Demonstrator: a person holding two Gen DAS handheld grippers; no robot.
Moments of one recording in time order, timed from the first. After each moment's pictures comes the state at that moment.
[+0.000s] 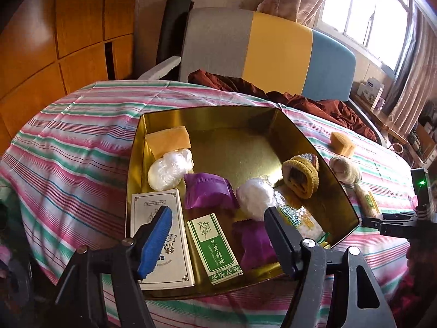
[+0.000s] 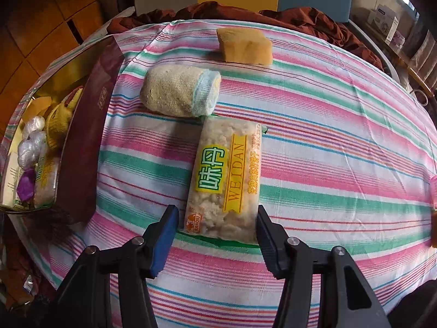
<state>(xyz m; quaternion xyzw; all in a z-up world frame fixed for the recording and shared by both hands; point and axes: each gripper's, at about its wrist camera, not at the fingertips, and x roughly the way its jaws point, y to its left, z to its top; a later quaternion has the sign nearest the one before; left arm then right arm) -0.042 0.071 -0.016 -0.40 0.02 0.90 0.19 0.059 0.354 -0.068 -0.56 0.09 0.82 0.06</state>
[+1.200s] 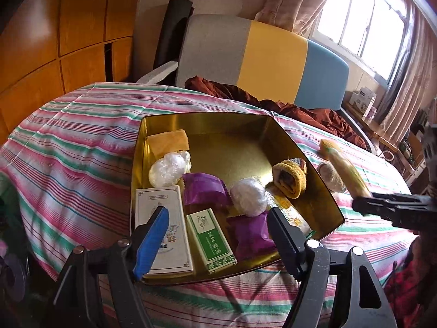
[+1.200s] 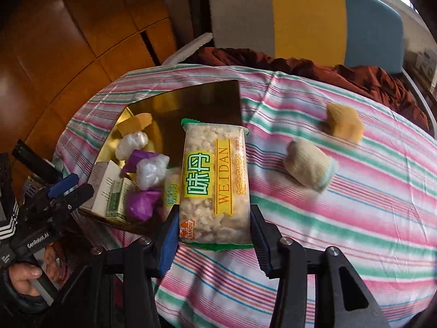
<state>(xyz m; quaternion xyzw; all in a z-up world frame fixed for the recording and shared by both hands) -0.030 0.054 -0.007 -0.39 -0.01 0.90 0.21 0.013 0.253 0.008 -0.49 0.07 0.87 -0.09</state>
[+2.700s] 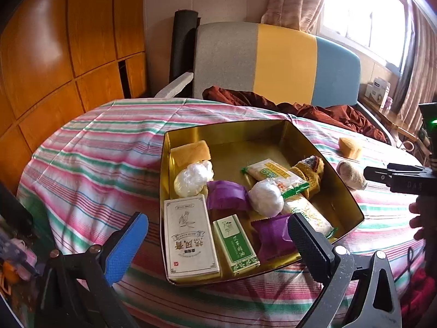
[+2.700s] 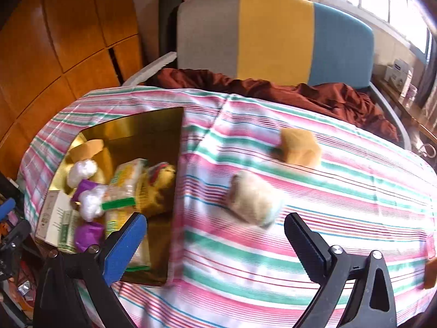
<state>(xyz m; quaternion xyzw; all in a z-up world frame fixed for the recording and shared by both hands) -0.022 0.059 0.005 -0.37 0.05 0.92 0.16 -0.003 0.304 0.006 -0.44 0.04 0.89 0.02</state>
